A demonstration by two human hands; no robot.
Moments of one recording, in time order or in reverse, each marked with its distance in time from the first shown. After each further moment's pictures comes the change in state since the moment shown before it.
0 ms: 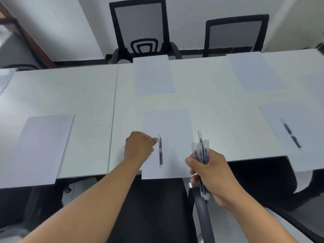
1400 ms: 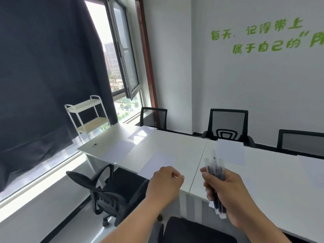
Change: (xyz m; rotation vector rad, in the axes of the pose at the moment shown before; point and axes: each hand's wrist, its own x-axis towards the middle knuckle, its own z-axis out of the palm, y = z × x) left_hand -0.429 -0.007 -0.231 0.081 0.424 0.198; right_hand -0.329 -0.111 0.055 0.073 -0.444 -0.511
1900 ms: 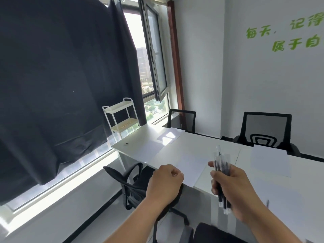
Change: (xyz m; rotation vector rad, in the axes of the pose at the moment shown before) left_hand -0.027 -0.067 -0.095 -0.019 0.197 -0.104; right_hand 0.004 -0.012 0.102 -0.024 -0.114 -0.017
